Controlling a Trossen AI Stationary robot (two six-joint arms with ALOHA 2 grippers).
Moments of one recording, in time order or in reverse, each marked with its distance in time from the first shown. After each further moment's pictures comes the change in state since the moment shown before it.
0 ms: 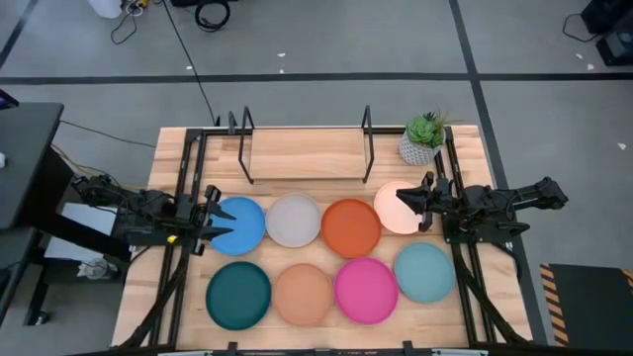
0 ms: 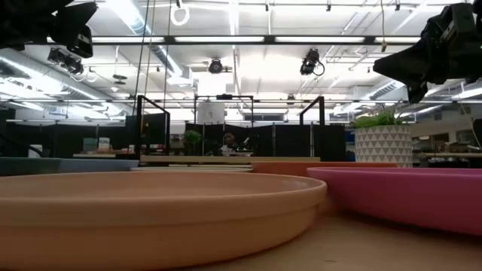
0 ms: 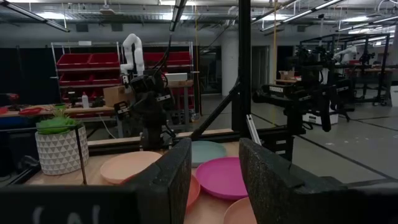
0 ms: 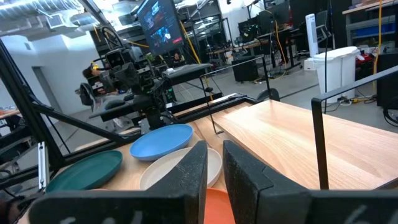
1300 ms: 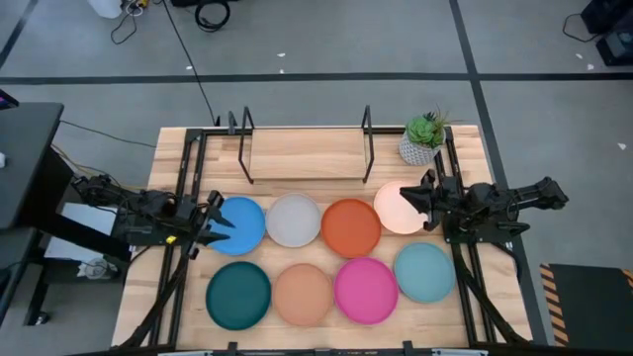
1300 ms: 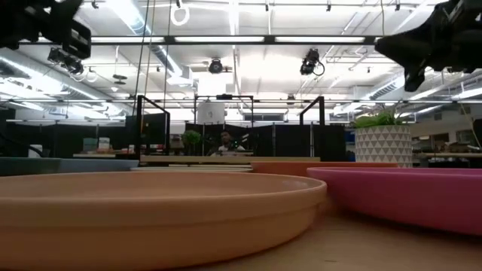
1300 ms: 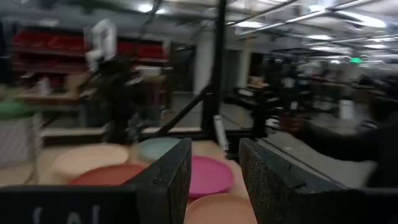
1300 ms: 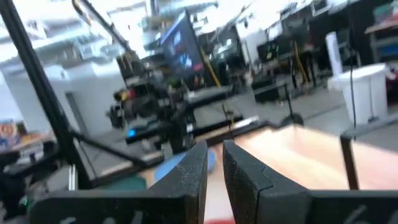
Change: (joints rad) left arm -0.001 0.000 0.001 0.002 0.136 -0.106; right arm -0.002 0.020 0.000 0.138 -0.070 -0.013
